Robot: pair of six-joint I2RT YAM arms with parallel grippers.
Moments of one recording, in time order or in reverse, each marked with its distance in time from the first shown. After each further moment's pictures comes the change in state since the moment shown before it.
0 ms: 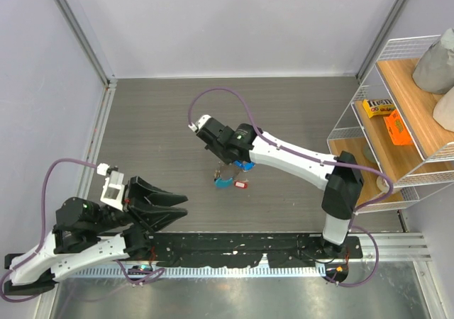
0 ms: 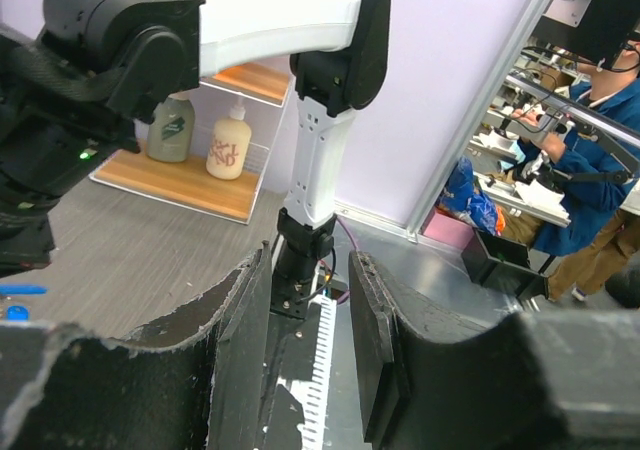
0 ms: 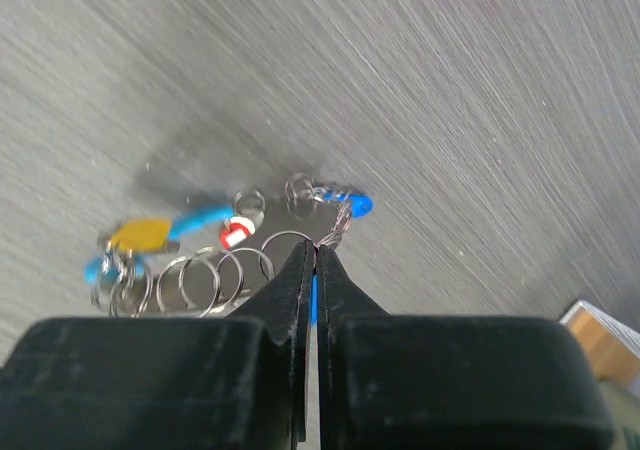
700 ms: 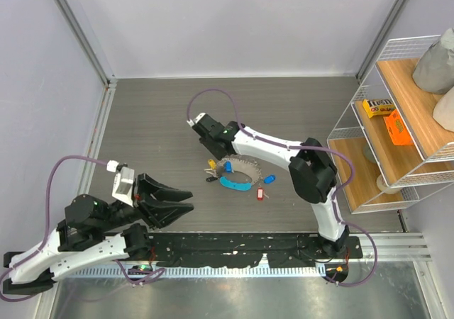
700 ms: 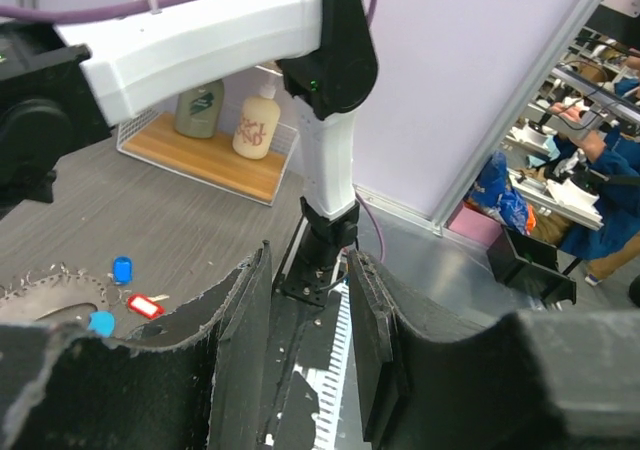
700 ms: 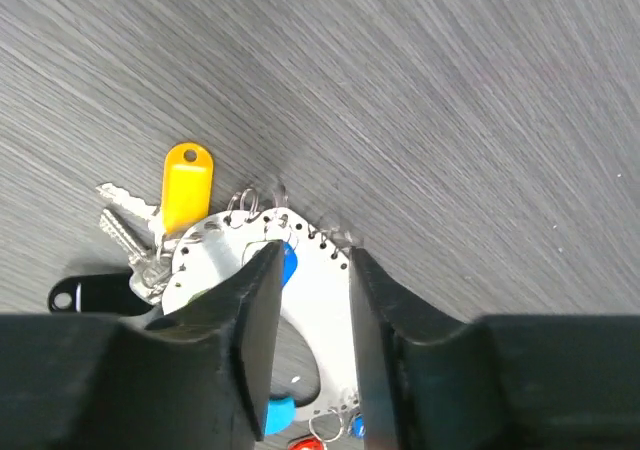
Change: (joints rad) left arm 0.000 0.040 -0.010 -0.017 -0.056 0.001; right arm -0.112 0.285 0.053 0.219 -0.060 -0.001
